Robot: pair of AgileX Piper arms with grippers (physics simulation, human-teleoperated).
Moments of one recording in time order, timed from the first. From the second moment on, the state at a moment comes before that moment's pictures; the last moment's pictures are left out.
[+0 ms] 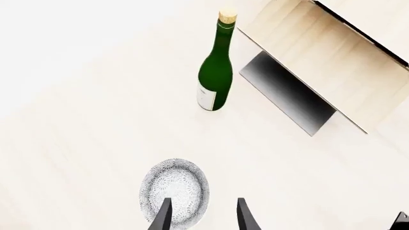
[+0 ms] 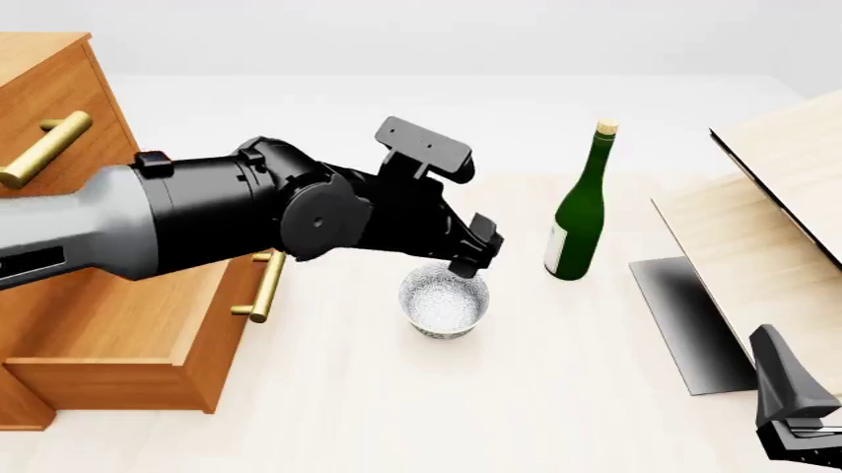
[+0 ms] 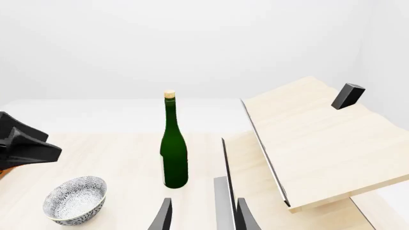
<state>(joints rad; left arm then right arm) -0.81 1.63 -1.22 0.33 -0.08 -0.01 0.00 0.00 0.00 0.00</state>
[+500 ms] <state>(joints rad) -0.84 1.78 -1.28 0.31 -0.15 -0.01 0.00 0.00 0.00 0.00</state>
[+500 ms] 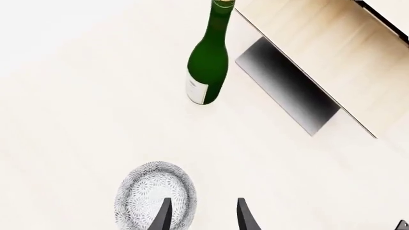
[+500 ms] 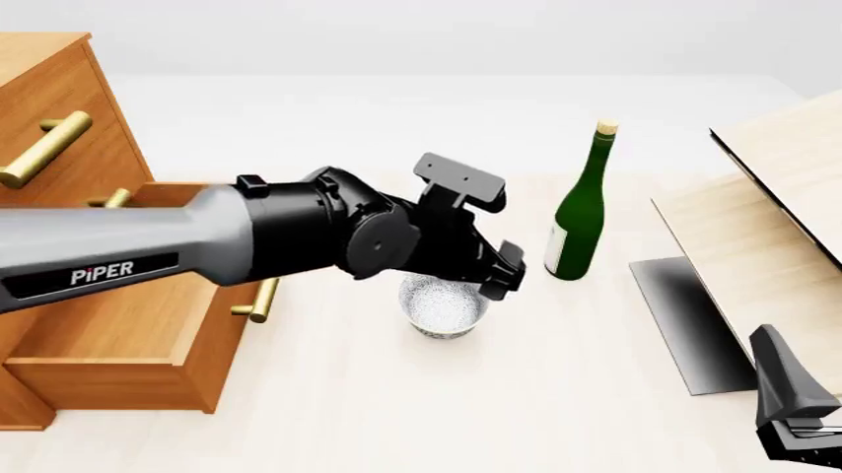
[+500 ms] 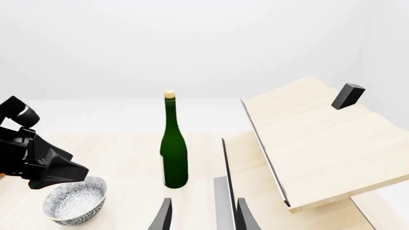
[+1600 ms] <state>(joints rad) -0.82 1.92 -1.32 0.26 -0.18 -0.01 0.00 0.00 0.00 0.00</state>
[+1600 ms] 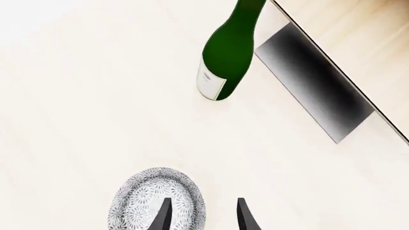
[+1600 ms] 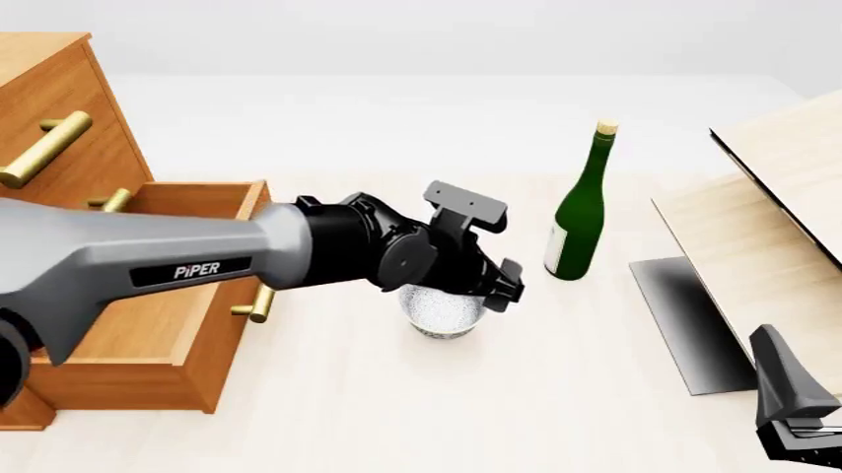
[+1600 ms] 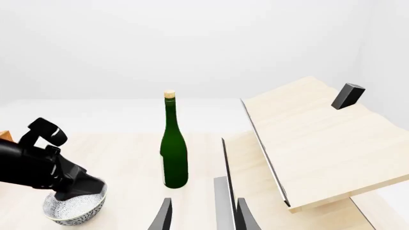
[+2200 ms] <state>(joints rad) -0.82 1.98 -1.33 0.24 -0.23 -0.01 0.00 0.00 0.00 0.00</state>
